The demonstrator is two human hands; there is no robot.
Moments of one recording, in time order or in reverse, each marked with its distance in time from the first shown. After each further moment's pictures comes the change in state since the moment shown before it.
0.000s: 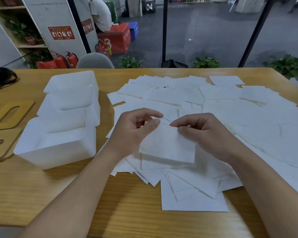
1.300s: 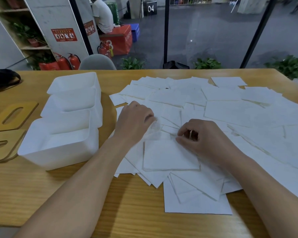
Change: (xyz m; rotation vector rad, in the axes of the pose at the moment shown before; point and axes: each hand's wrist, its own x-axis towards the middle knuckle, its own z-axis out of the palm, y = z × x) left_hand 0.046 -0.033 -0.008 0.974 0.060 0.104; right_hand 0.001 0.017 0.009 -0.546 0.084 -0.061
